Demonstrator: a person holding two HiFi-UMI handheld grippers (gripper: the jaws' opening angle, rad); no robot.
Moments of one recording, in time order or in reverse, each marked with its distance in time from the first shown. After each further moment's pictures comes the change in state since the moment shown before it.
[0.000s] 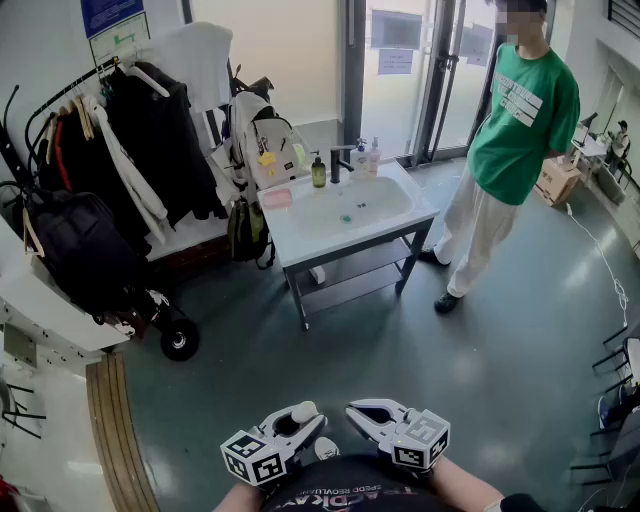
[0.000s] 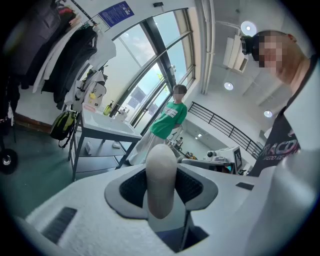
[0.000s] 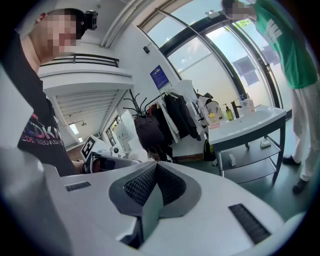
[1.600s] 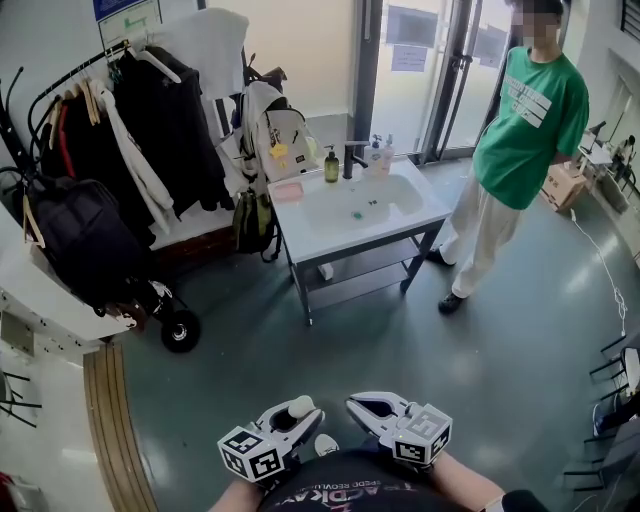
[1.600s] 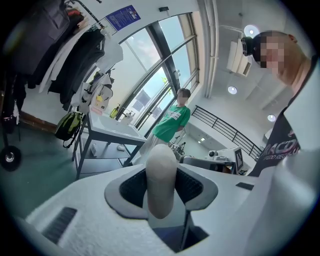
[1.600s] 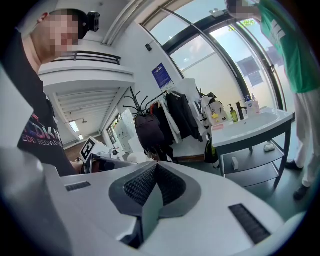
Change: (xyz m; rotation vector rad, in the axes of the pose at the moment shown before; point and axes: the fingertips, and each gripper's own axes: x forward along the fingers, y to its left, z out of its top) left arm -0.017 0.032 0.020 -0.032 -0.036 0.027; right arm 0.036 0.000 0.019 -0.028 0.014 0.007
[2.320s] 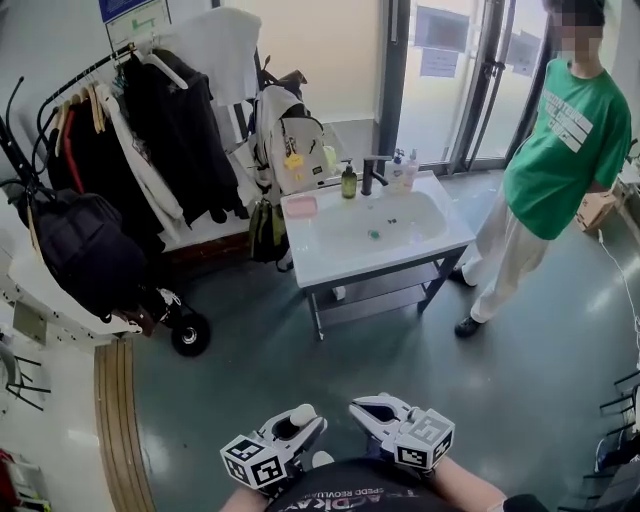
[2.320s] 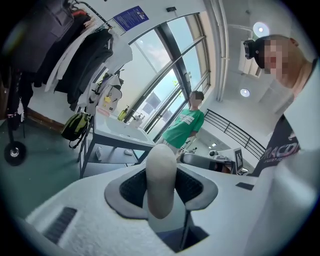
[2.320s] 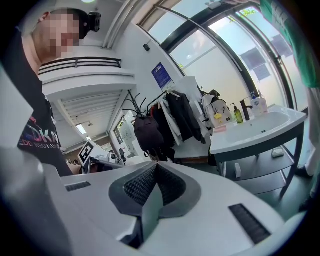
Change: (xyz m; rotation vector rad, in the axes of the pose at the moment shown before) left arm 0.077 0.037 0.033 -0.063 -0.044 0.114; right arm 0.019 -0.096 0.041 0.005 0.018 0.095
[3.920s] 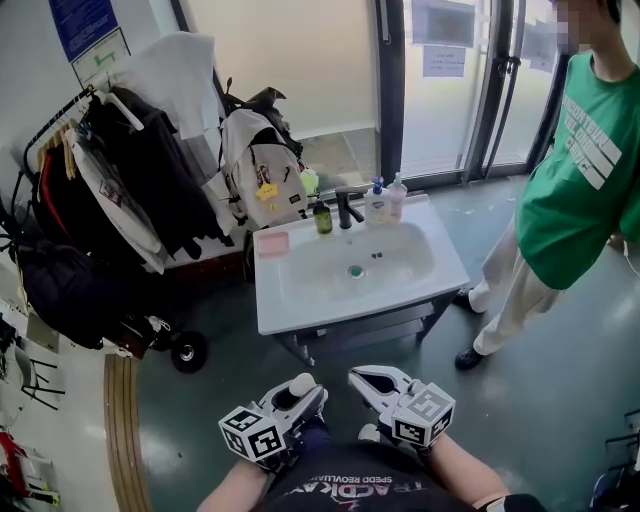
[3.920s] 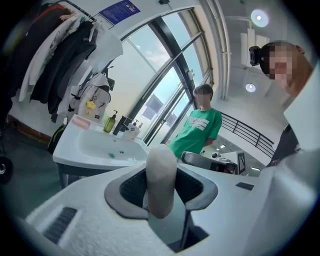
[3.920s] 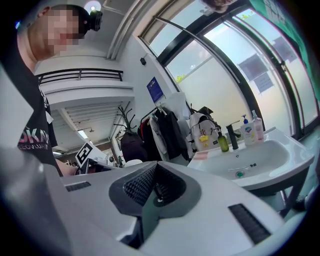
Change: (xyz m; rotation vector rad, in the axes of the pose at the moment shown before) left arm 0.260 -0.001 0.132 0.051 -0.055 0.072; right arm -0.040 -0.249 0.151 -0.052 -0.107 0.049
